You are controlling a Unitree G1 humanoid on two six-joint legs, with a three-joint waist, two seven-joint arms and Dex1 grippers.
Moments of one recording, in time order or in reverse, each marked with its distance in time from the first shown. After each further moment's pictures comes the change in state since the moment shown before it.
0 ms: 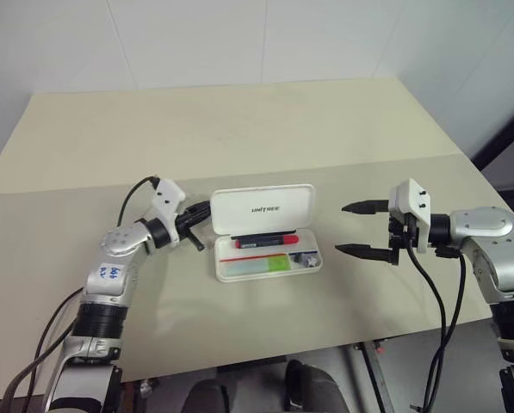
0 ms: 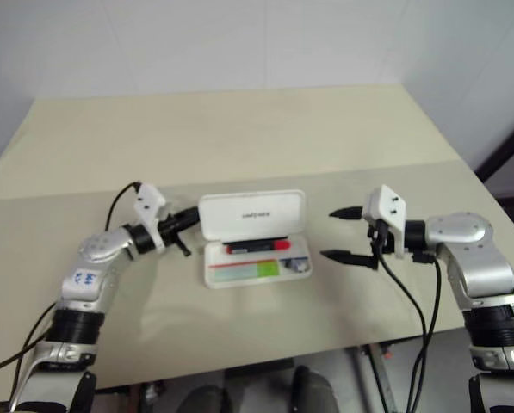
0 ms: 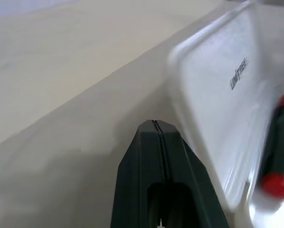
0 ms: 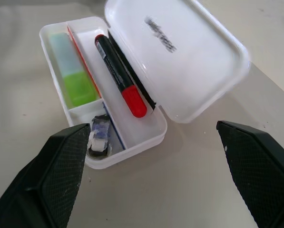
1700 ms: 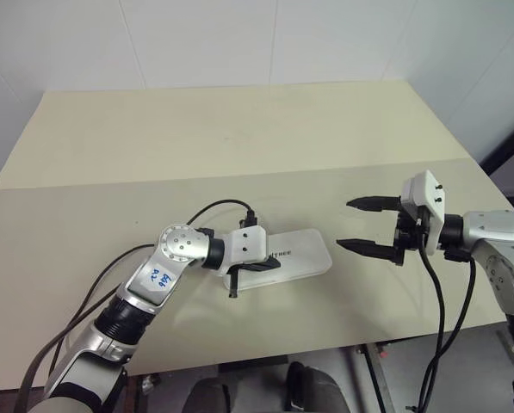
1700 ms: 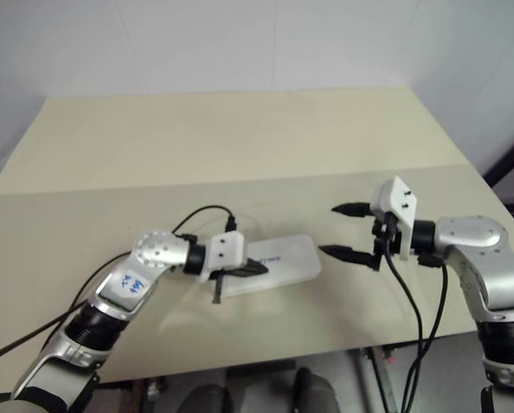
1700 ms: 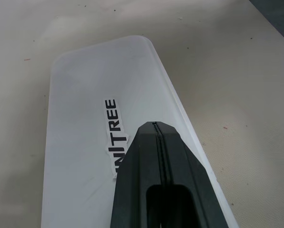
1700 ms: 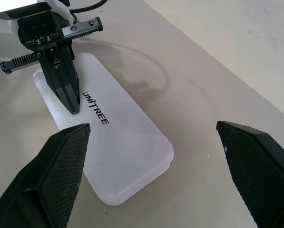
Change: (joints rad) left arm -0.046 0.050 -0.387 -0.309 0.230 0.123 -0.286; right arm 0.071 -0.029 -0.079 -0.194 0.137 0.179 -0.106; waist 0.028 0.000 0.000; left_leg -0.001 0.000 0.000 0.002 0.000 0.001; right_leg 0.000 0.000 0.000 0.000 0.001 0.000
